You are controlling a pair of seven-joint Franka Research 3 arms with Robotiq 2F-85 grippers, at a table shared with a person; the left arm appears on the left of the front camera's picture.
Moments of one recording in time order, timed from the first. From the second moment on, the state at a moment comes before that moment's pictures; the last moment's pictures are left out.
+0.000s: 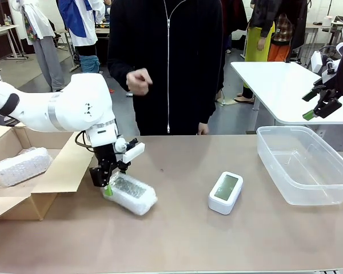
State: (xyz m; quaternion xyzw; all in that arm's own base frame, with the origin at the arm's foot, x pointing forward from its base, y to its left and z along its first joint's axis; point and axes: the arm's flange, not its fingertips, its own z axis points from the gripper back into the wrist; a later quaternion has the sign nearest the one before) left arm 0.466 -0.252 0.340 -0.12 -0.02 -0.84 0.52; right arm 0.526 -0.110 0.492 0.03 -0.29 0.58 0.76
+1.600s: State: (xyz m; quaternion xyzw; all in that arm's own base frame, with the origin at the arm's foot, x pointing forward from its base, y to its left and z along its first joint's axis) left arm 0.485 -0.187 0.529 -0.09 -0.06 -0.77 0.63; right arm 0.526 -0.111 0.492 0.03 -0.29 0.58 0.76
